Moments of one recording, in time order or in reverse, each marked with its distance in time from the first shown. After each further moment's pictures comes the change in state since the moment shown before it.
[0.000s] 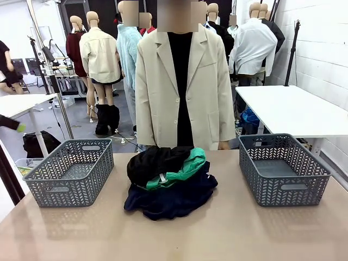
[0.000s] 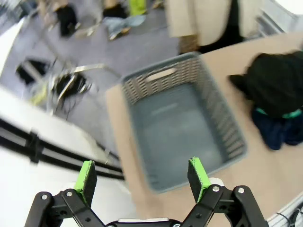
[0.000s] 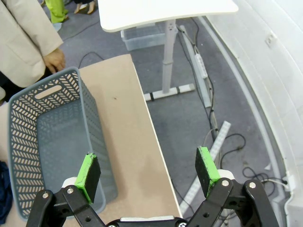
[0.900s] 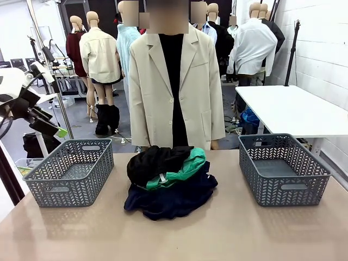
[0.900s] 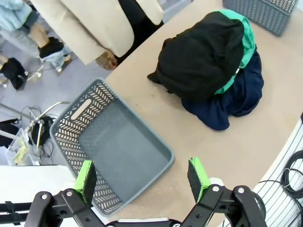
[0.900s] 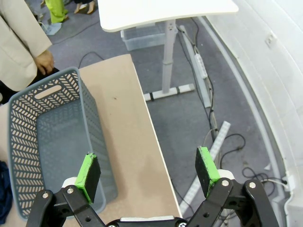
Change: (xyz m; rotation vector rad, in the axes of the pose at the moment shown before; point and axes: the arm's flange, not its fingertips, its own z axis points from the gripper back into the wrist) left arm 0.042 -0.113 0.010 -0.230 -0.012 -0.349; right arm 0.000 0.000 0.000 -0.001 0.000 0.000
